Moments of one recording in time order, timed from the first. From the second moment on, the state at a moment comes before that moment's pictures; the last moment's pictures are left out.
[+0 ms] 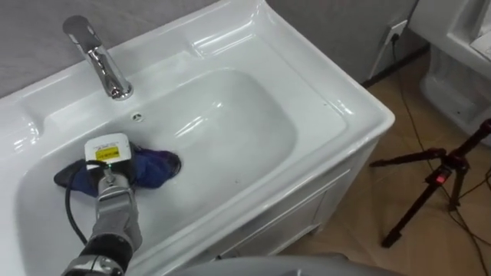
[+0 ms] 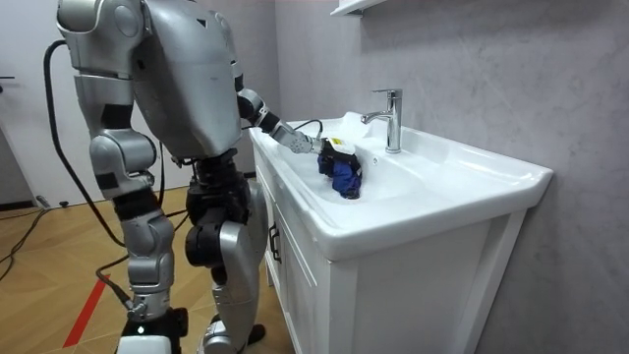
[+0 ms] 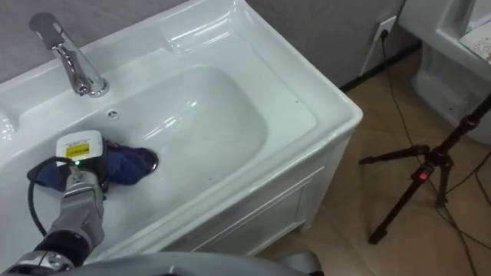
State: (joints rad) left arm -0.05 0.24 -0.09 0.84 1.23 0.34 0.35; right arm 0.18 -0.23 -0.06 1.17 -0.28 0.29 -0.21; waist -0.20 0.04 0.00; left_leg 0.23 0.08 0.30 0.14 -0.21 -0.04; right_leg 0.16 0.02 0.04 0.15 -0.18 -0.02
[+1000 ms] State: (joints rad) left arm 0.00 0.35 0.03 0.74 1.25 0.25 0.43; right arm 0.10 -0.27 -0.10 1.19 -0.21 0.22 -0.17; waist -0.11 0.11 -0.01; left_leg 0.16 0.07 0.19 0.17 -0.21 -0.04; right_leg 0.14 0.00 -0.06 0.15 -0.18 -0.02
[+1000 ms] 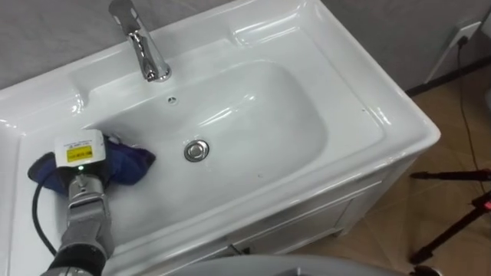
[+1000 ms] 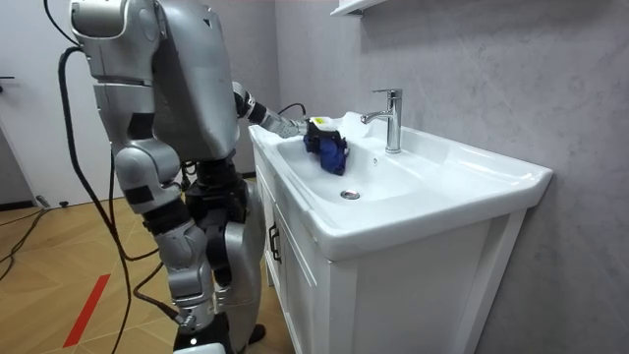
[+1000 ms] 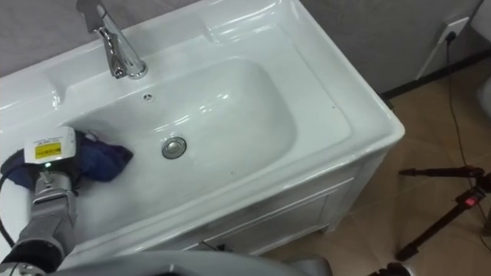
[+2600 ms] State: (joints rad) left arm 0.06 0.37 0.16 0.30 0.92 0.22 0.53; right arm 0.15 -0.28 -0.10 1.25 -0.15 0.13 -0.17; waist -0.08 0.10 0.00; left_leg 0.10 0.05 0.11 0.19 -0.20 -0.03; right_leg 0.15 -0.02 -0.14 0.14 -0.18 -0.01
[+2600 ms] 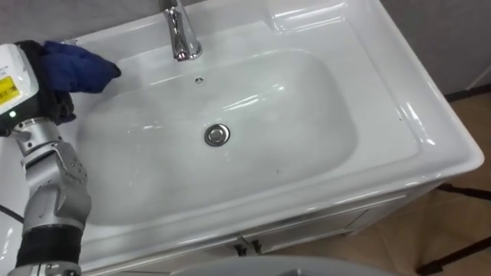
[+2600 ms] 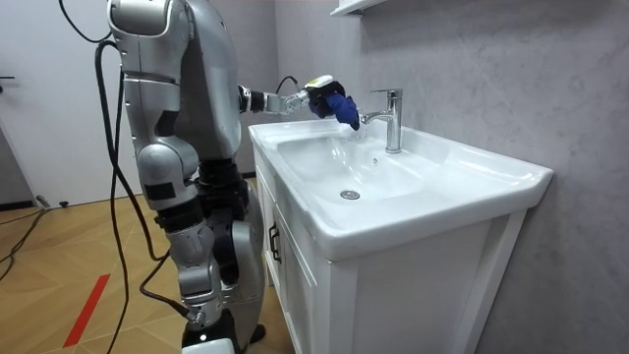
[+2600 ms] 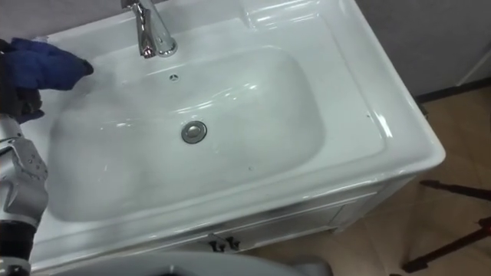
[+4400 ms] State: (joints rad) left arm 0.14 0.37 0.28 0.25 0.88 0.28 0.53; right arm 0.18 -0.28 -0.10 1.20 -0.12 0.20 -0.16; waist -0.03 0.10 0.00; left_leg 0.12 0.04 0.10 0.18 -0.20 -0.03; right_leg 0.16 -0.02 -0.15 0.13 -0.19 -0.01
